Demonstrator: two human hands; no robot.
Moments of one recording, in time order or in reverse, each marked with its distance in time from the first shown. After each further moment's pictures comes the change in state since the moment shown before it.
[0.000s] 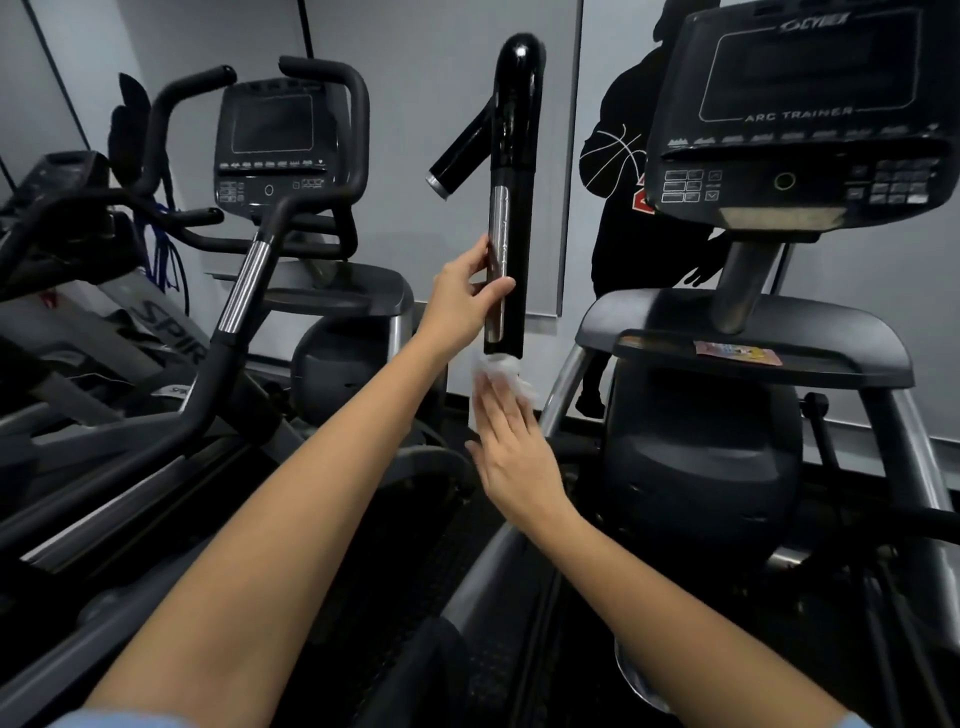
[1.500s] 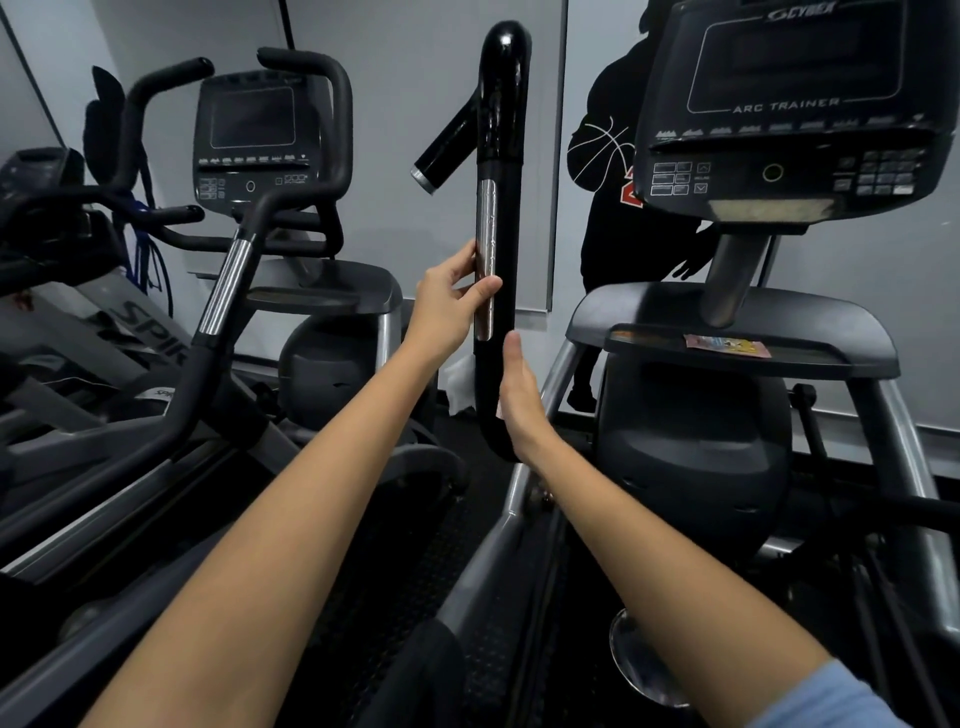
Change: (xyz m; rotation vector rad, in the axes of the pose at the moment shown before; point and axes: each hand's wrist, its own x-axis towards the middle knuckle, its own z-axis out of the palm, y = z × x) left_hand -0.001 -0.011 0.003 -0.069 0.024 0.035; right_hand 0.061 0.013 -0.037 1.443 -0.076 0.702
